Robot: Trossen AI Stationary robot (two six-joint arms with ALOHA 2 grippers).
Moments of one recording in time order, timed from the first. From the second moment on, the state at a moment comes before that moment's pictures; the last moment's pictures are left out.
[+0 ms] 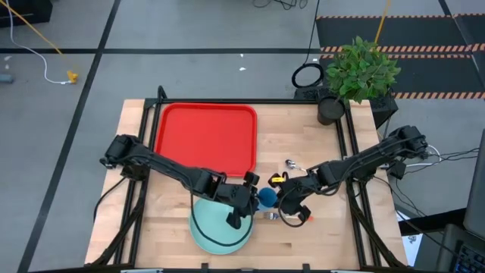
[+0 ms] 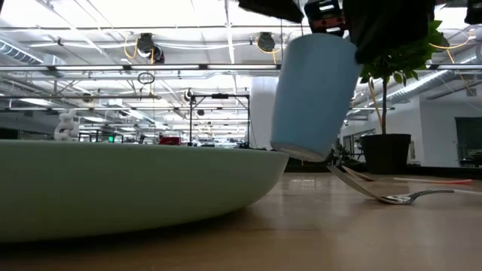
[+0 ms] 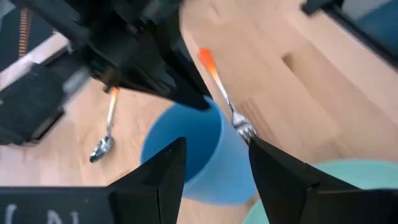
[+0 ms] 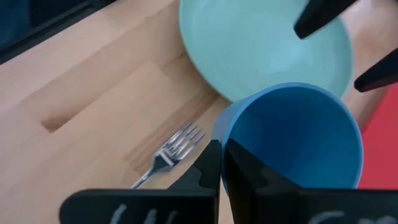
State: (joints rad) left arm -0.33 1.85 1.48 -0.37 -0.16 0.33; right arm 0.35 1.42 0.93 -0.36 -0.10 -0.42
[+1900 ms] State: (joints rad) left arm -0.35 1.92 1.47 -0.32 -0.45 0.86; right arm 0.43 1.43 0.93 -0.44 0.32 -0.70
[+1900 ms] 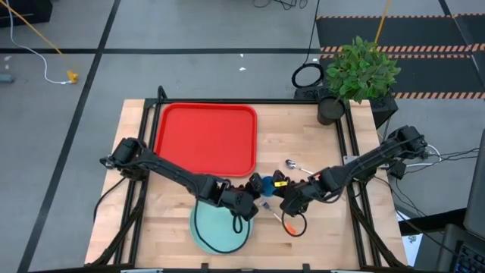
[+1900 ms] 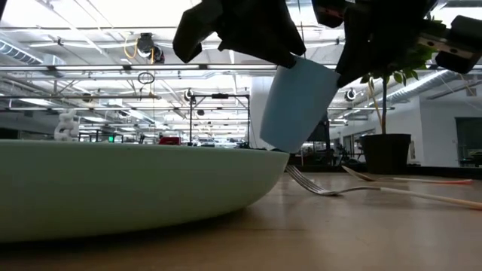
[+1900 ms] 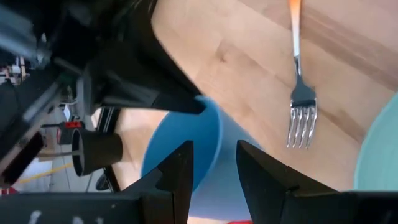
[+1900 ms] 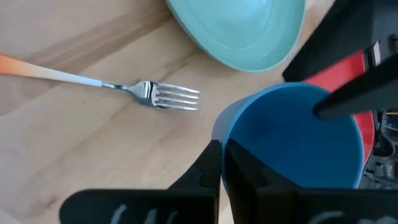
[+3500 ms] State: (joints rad) left arm -0.30 1.82 1.47 -0.47 -0.46 0.48; right arm 0.60 1.33 0.93 -0.16 0.59 -0.68
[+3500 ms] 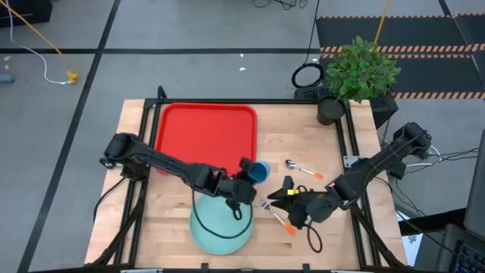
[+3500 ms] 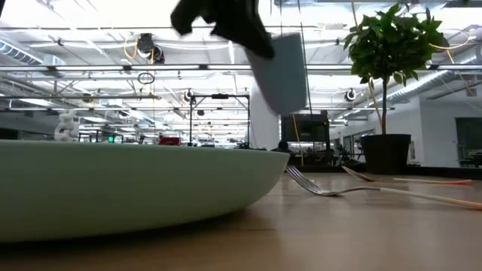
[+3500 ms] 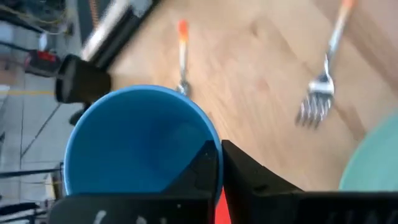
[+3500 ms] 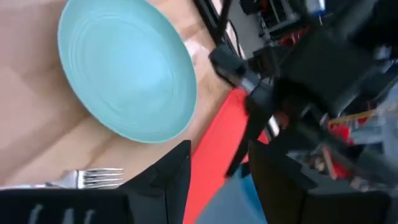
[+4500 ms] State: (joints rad) left arm -0.14 1.48 1.46 -1.18 -0.61 -0.07; right arm 0.61 1.19 0.93 -0.45 0.73 -0.01
